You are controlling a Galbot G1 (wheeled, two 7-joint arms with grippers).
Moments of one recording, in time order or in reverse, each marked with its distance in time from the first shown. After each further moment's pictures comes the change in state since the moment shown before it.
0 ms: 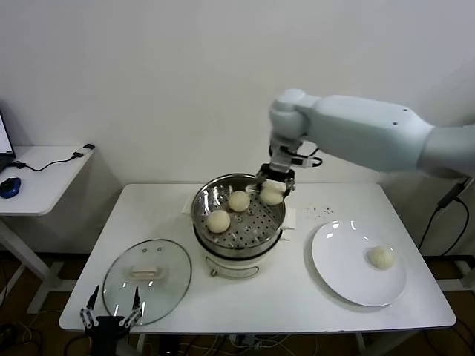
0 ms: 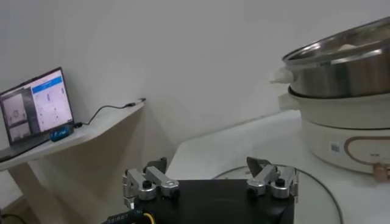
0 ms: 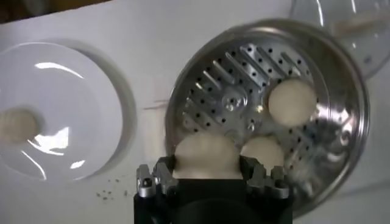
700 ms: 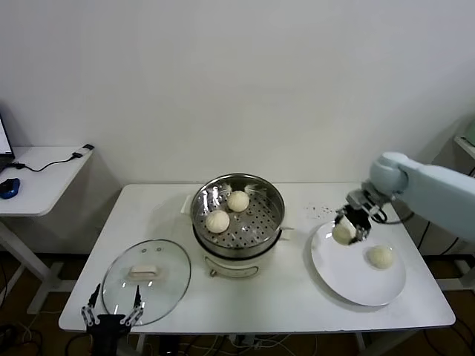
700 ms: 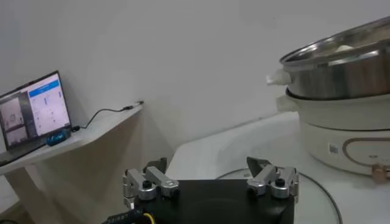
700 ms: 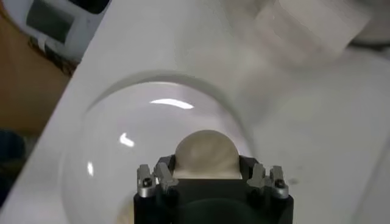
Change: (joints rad) left arm -0.011 0.006 0.006 0.003 0.012 0.001 0.000; right arm -0.186 -0.461 0.093 -0.002 0.070 -0.339 0.044
